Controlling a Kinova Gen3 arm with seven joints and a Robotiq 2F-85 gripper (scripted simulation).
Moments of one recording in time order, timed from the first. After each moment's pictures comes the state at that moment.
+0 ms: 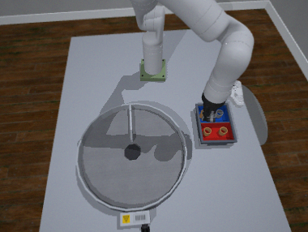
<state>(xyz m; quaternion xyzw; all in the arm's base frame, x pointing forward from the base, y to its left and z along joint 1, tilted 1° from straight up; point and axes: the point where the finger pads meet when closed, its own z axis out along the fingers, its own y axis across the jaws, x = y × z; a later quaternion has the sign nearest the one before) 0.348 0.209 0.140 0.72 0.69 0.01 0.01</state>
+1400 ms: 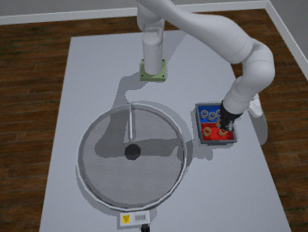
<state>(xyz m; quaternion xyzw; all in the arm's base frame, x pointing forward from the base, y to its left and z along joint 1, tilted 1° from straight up) 0.359 0.283 0.096 0.71 0.70 0.01 0.01</state>
